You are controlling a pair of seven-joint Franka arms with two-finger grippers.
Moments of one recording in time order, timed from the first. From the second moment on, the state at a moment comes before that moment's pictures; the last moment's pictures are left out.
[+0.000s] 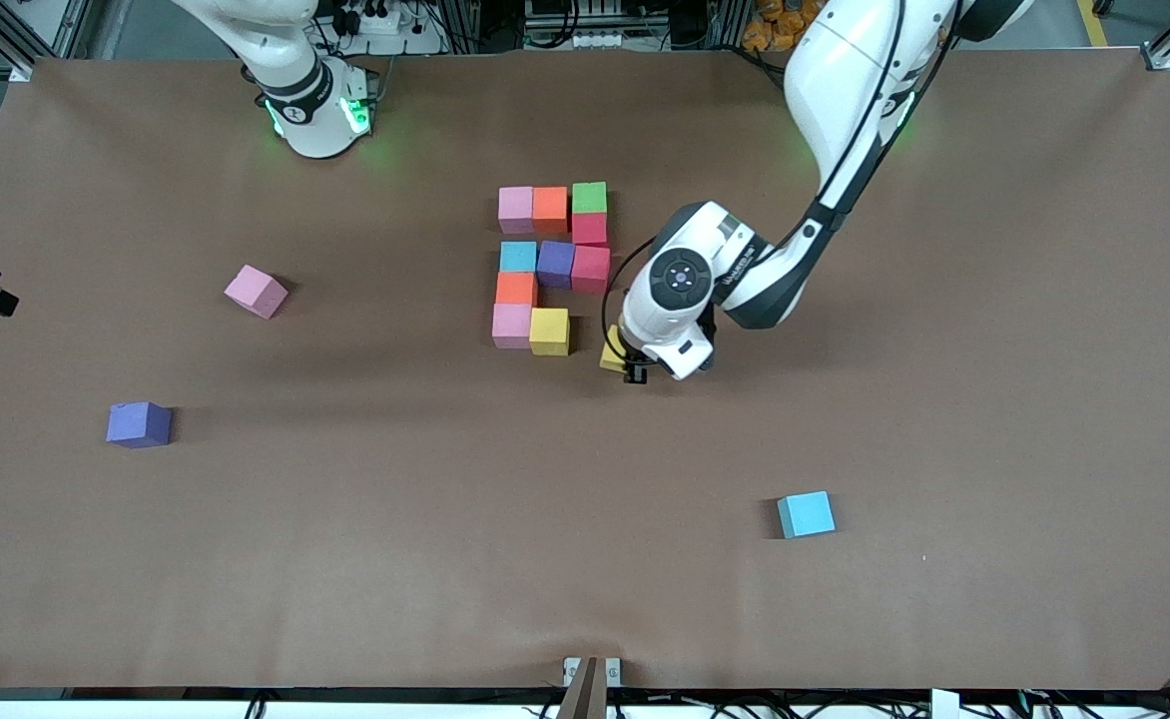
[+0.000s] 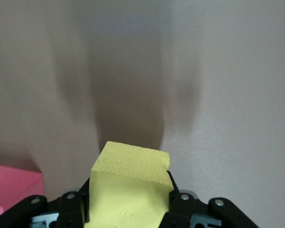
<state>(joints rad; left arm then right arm) -0.53 0.68 -0.24 -1.66 -0.04 2.32 -2.26 -0.26 0.10 0.10 -1.44 0.04 1.60 -0.05</state>
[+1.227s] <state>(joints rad) -0.62 0.73 -0.23 -1.63 -0.01 2.32 -2.54 -0.26 0.10 0.10 -1.44 0.04 1.60 -0.05</state>
